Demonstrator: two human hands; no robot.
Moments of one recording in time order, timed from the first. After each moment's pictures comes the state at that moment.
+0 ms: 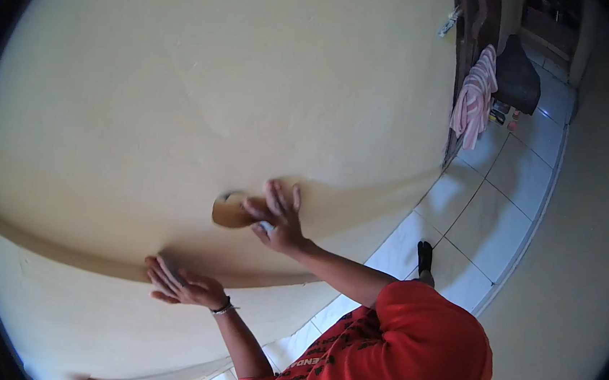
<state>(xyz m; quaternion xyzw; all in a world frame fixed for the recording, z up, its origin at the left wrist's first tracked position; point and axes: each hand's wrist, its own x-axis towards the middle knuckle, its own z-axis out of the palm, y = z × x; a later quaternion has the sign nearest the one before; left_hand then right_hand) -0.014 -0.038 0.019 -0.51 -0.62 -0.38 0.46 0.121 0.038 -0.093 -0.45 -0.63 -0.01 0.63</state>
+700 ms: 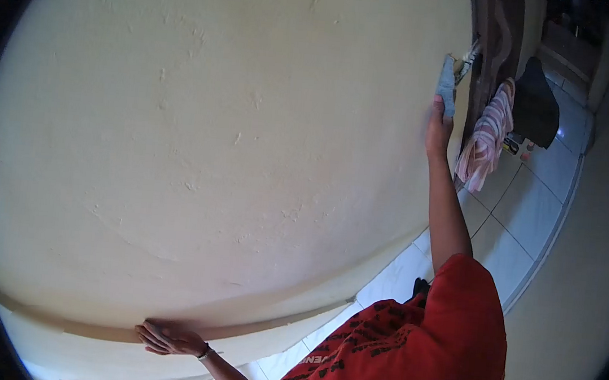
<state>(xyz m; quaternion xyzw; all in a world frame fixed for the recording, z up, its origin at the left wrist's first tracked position) -0.012 -0.026 0.009 -0.41 -0.65 -0.30 0.57 0.551 0.241 -0.103 -0.50 -0.25 0.14 0.81</state>
